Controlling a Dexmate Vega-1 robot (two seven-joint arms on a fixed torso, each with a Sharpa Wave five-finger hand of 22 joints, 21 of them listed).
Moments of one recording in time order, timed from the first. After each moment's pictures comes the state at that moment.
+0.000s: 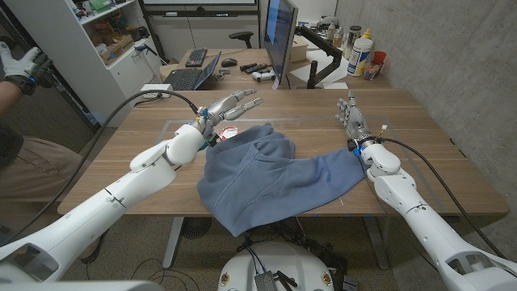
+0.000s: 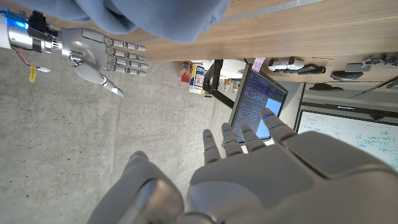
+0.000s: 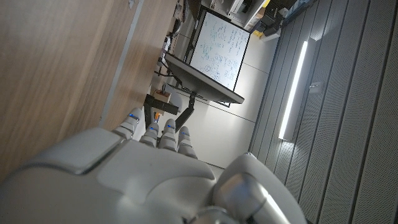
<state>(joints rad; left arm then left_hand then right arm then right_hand) 0.90 0.80 0.46 -1.96 0.30 0.15 0.06 0.08 -0.08 0.15 0.01 0.31 0.07 -0.18 0.19 0.19 0.03 -0.08 0.19 0.19 -0.09 -0.02 0.18 0.18 0.01 0.10 0.18 0.18 -0.90 -0.40 -0.21 -1.37 0.45 0.20 0.04 0.03 0.07 -0.04 0.10 0.28 0.01 0.00 0.19 0.18 0.01 0.06 0.22 0.19 -0.10 0.05 0.18 0.18 -0.11 0.09 0.39 0.17</state>
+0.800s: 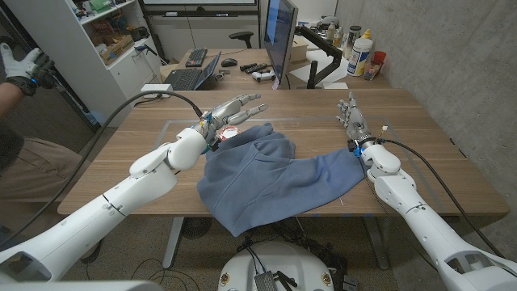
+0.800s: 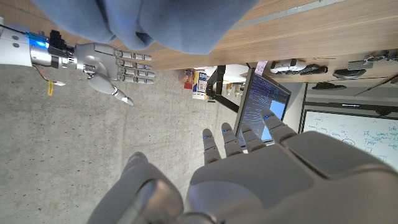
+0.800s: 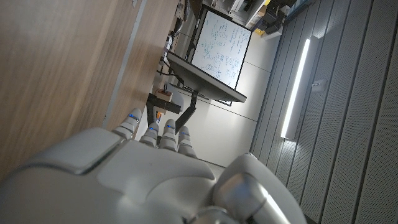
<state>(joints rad) 0.94 0.82 0.45 -2.05 0.36 0.21 0.04 0.07 -0.09 0.14 0.02 0.31 0.07 -0.18 0.19 0.19 0.03 -0.08 0.19 0.19 -0.10 -0.02 0.18 0.18 0.01 0.11 0.19 0.18 -0.90 -0.40 -0.20 -1.36 0.45 0.21 0.04 0.03 0.07 -0.05 0.11 0.28 0.01 0.00 0.19 0.18 0.01 0.06 0.22 0.19 -0.10 0.05 0.18 0.18 -0.10 0.10 0.38 0.17</state>
